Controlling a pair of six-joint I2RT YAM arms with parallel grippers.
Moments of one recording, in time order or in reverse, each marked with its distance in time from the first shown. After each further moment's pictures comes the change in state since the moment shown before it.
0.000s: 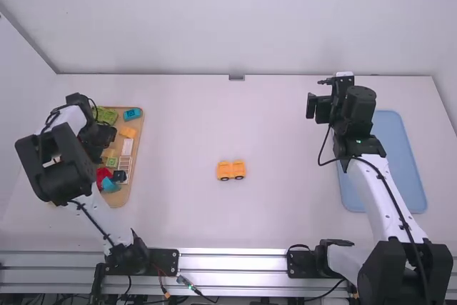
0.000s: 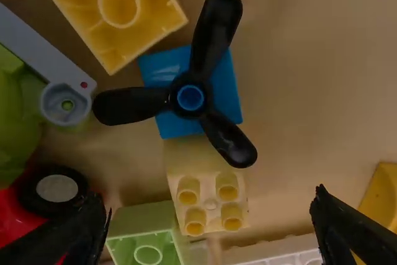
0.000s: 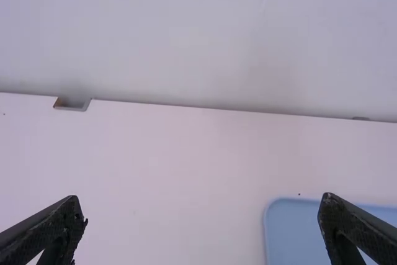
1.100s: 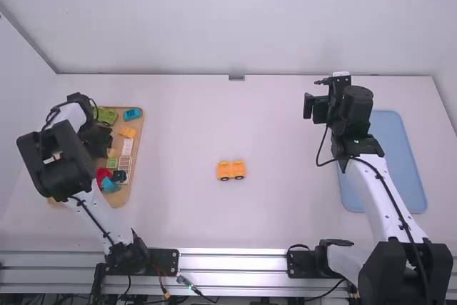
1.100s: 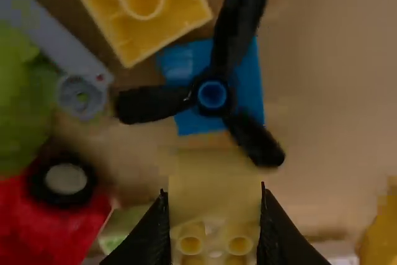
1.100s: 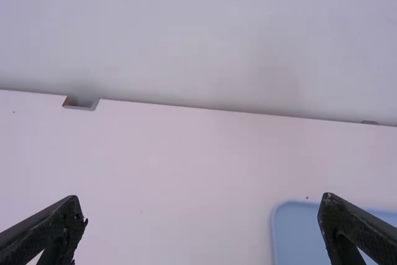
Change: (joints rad) left arm -0.002 0.042 0.077 -0.106 -0.011 -0.067; right arm 0.021 0.000 0.000 0.002 0.000 0.002
